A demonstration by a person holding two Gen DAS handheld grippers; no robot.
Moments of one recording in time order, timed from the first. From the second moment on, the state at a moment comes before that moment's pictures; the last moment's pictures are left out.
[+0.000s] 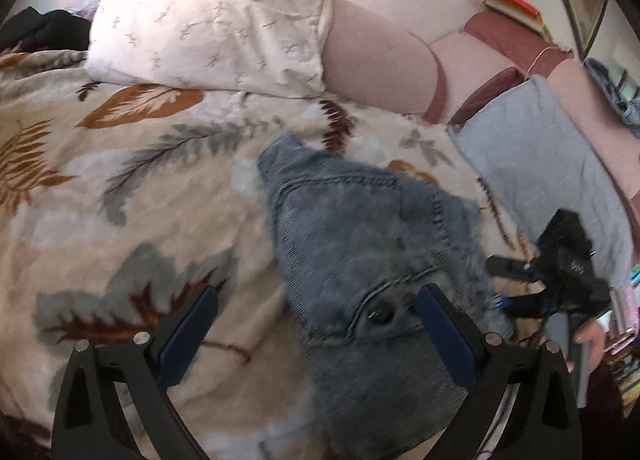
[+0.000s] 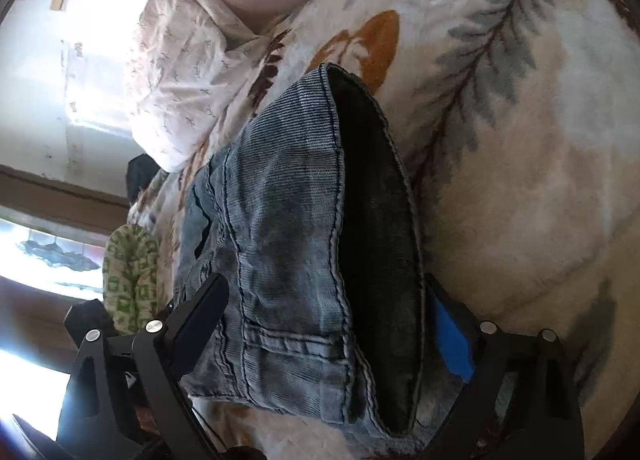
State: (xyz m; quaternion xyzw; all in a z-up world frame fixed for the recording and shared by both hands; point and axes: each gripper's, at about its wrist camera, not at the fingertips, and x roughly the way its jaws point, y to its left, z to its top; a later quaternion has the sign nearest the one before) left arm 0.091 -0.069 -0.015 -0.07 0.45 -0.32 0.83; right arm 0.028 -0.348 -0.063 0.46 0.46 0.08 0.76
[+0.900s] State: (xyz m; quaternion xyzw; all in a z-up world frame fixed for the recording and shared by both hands) left arm 0.081 -0.082 -0.027 -0.08 0.46 -0.39 0.80; right arm 0.035 -0.304 -0.047 0.39 0.45 0.14 0.79
